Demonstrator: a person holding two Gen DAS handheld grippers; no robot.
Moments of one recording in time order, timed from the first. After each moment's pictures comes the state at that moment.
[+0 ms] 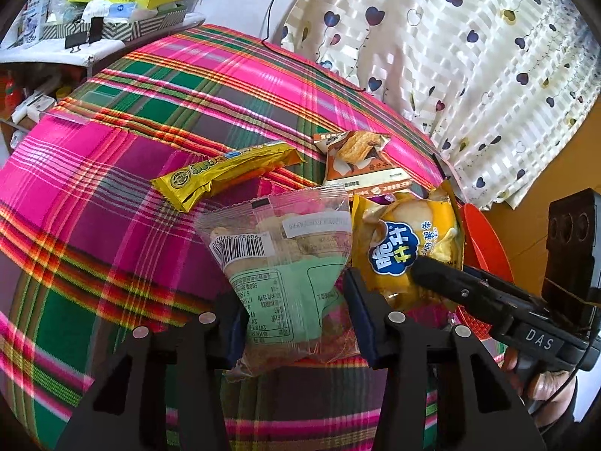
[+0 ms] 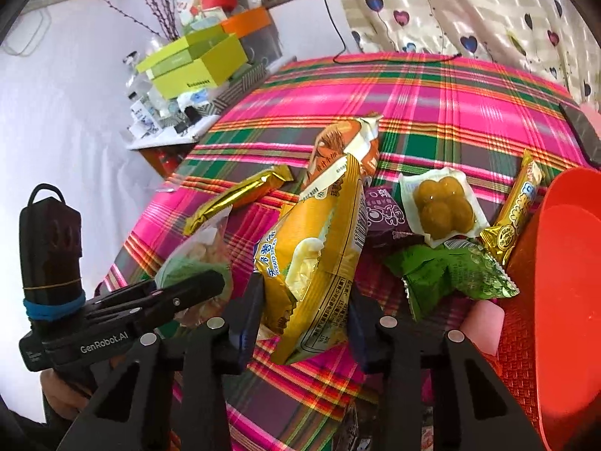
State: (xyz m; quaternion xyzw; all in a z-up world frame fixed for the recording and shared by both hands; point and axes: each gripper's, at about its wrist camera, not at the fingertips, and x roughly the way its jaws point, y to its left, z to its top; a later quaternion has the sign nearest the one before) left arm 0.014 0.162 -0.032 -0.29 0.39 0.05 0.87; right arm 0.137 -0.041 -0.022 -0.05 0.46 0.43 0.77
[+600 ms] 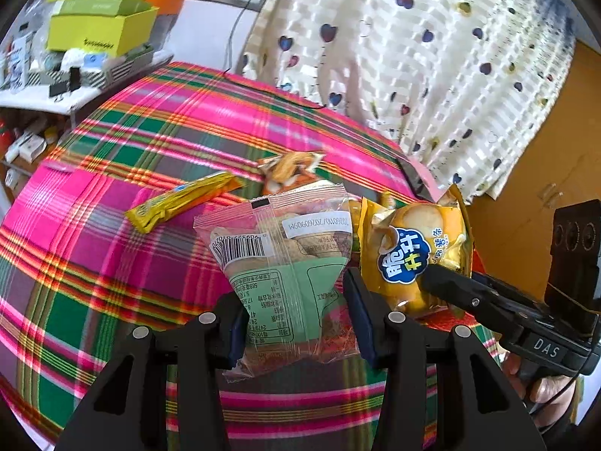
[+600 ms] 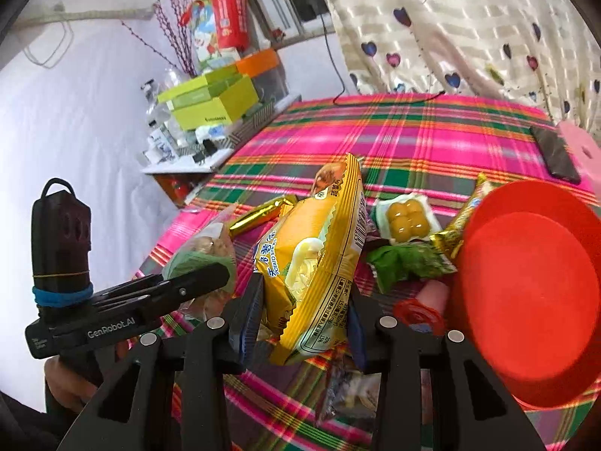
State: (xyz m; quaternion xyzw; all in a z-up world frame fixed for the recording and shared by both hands) left arm 0.001 0.116 0.017 -0.24 0.35 0.02 0.90; right arm 0.104 -0.104 0.027 -0.02 0.40 0.44 0.80
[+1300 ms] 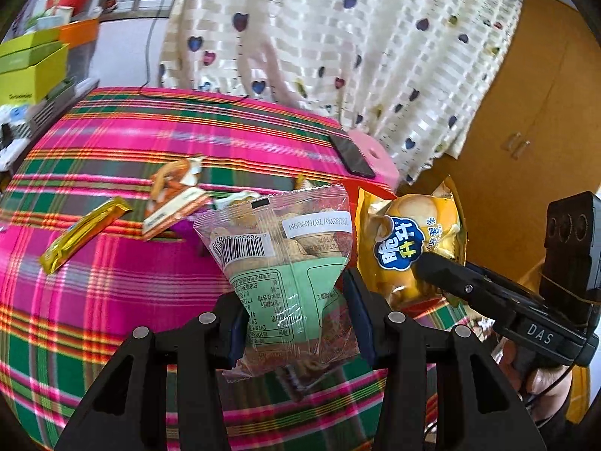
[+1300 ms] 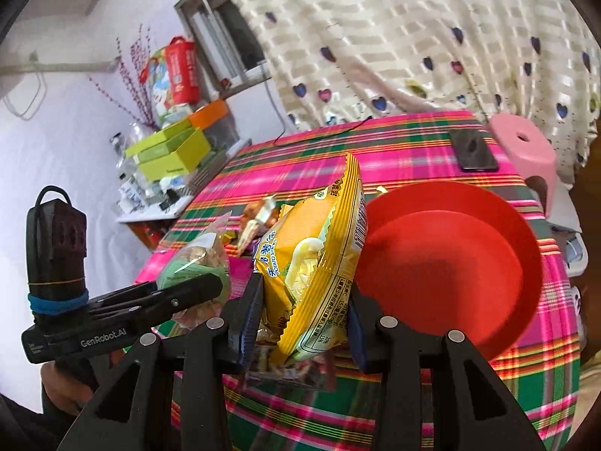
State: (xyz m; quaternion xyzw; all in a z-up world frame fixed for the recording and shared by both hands) left arm 0.047 0.024 0.047 -0.18 0.37 -0.06 0.91; right arm 0.116 -0.214 0.045 0.05 0.37 0.37 0.85
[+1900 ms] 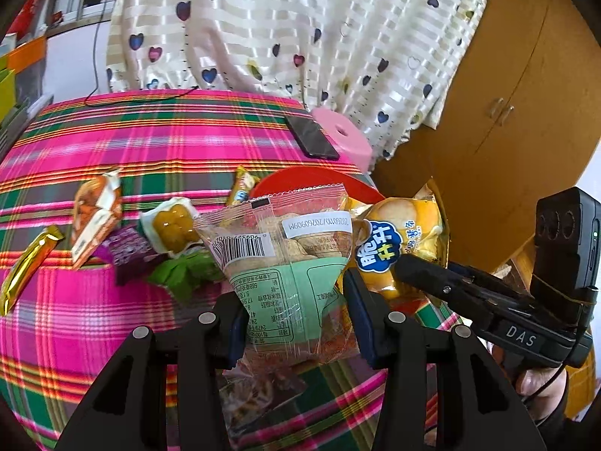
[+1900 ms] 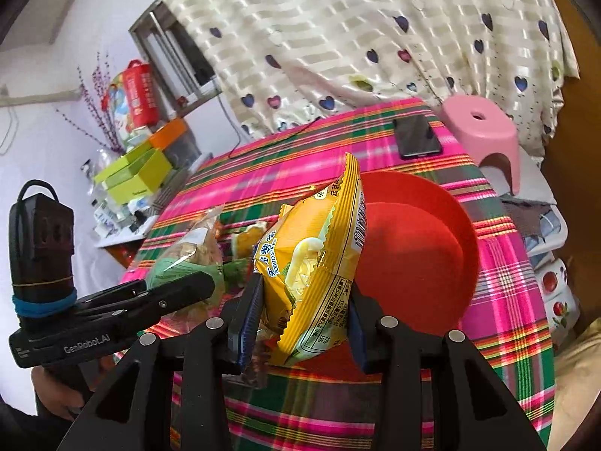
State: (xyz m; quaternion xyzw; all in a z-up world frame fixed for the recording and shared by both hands) left arm 0.100 -0.036 0.046 -0.14 0.39 -0.11 0.90; right arm 0.148 -0.273 0.026 0.08 0.38 0.31 0.86
